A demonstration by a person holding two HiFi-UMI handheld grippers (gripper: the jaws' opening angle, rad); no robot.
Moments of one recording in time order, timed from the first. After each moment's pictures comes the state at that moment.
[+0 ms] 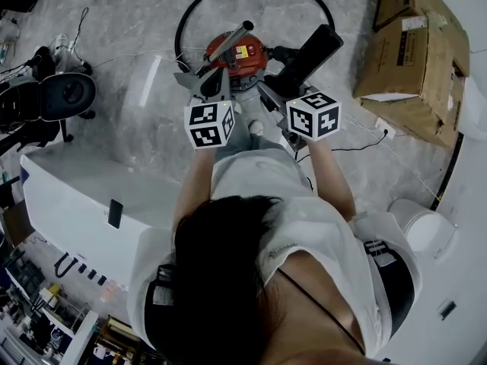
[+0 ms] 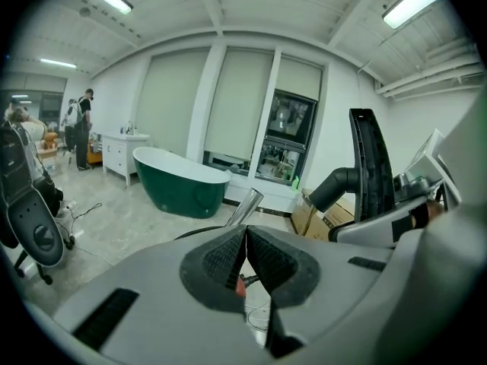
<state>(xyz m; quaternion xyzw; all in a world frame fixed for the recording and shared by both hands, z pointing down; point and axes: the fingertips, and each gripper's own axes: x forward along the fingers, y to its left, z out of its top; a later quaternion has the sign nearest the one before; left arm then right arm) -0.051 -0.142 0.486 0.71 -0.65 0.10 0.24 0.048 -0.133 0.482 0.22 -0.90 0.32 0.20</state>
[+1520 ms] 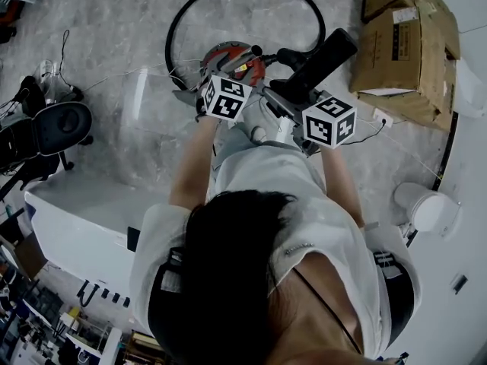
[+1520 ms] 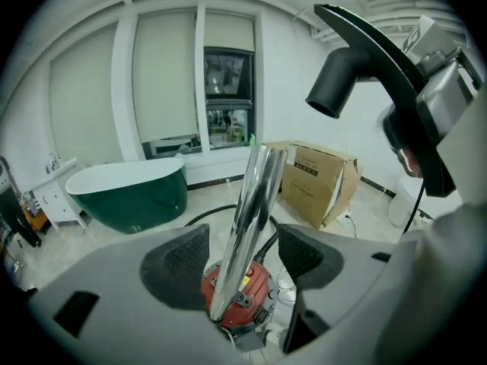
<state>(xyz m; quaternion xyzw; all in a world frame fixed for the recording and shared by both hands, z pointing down) -0.038 -0.255 0.569 0.81 -0.47 0.31 0.16 0.021 -0.183 0.462 0.23 -0.90 0.33 0.18</state>
